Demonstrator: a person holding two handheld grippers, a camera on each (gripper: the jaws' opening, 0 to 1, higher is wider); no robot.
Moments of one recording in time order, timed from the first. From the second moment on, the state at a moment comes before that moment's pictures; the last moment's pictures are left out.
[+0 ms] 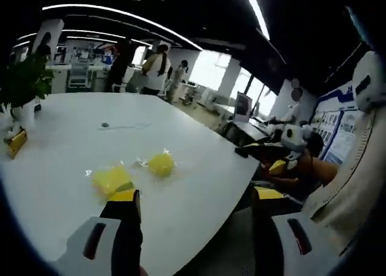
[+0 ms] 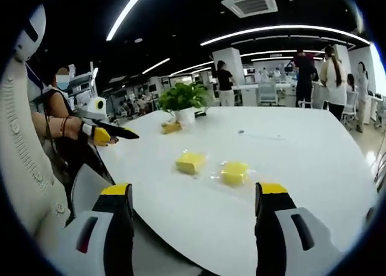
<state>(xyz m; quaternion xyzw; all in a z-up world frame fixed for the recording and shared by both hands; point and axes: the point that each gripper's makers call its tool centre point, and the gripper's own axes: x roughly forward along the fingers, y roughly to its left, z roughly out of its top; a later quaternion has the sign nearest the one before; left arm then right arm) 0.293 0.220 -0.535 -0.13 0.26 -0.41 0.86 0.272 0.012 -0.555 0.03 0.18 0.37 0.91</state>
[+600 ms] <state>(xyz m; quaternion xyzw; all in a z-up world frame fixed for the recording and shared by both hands) 0.401 0.142 -0.559 -0.13 0.32 -0.41 0.84 0.302 -0.028 -0.550 0.05 0.17 0.34 0.92</state>
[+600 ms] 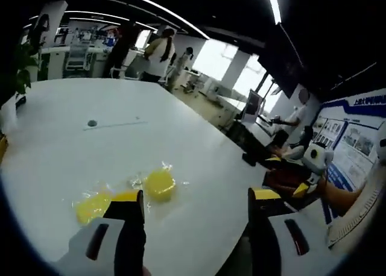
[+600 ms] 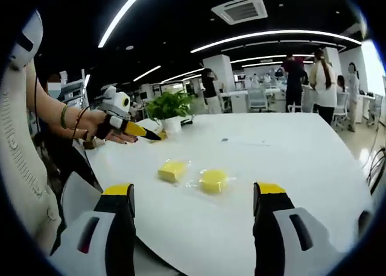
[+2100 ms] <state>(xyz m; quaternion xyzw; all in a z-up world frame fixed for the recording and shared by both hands) 0.540 0.117 -0.723 -0.38 0.43 -0.19 0.80 0.342 -0.076 -0.592 0.05 0.26 0.32 0.91</state>
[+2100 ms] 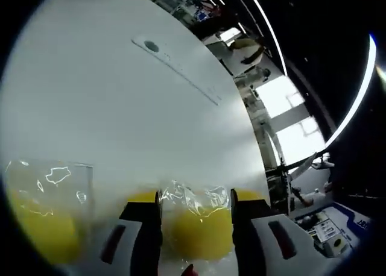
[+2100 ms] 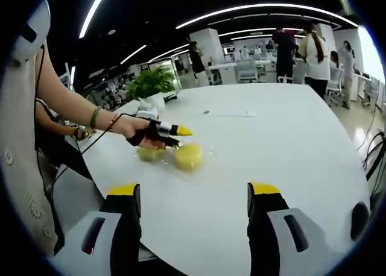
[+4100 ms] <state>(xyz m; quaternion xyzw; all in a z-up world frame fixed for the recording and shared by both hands) 0.458 0.081 -0.625 -0.06 0.24 -0.38 0.89 0.280 -0.061 -0.566 0.00 0.25 0.31 0.92</state>
